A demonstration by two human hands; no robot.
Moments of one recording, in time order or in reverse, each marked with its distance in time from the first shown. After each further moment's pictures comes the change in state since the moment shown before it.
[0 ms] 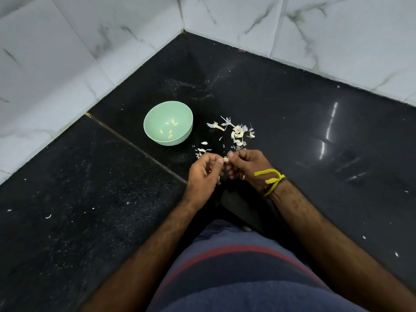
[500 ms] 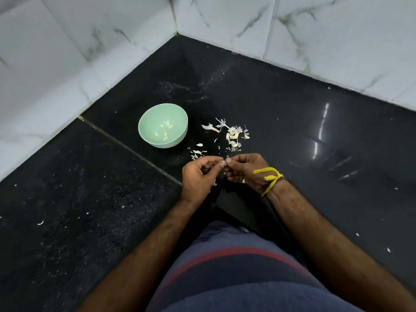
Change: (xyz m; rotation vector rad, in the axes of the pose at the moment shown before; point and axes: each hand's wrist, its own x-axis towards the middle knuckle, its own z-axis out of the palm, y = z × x) left_hand 0.009 -0.006 0.001 0.113 0.058 0.115; right_hand -0.002 -0.002 -0.005 0.094 0.089 0.175
